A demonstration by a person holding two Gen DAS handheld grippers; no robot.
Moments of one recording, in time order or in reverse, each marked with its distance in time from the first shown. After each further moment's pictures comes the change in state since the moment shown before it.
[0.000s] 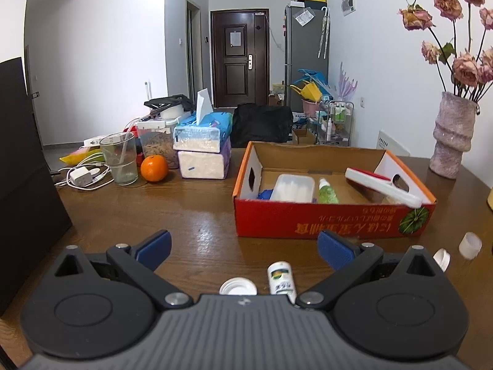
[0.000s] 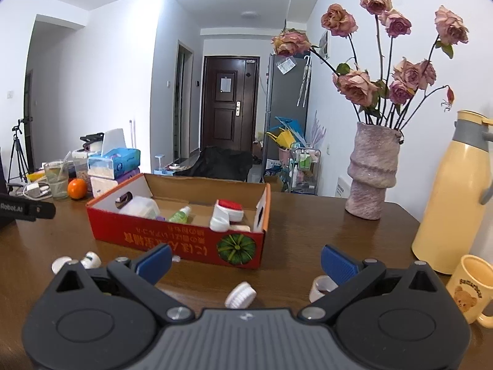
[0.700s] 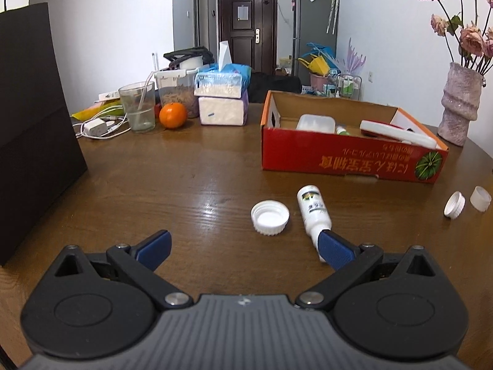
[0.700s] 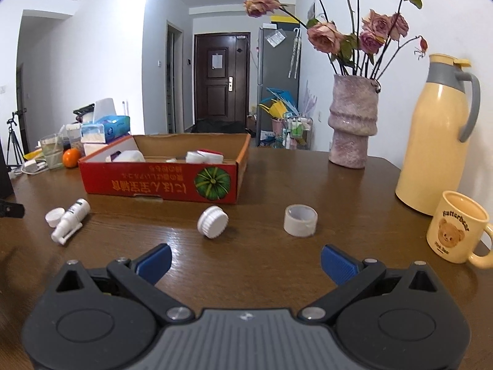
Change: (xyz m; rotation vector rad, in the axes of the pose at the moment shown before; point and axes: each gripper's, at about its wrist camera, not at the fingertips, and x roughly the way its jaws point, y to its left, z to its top) left arm -0.009 0.034 -0.064 -0.024 0.108 0.011; right arm -0.022 -0.037 -0.065 0.051 0.101 -0.006
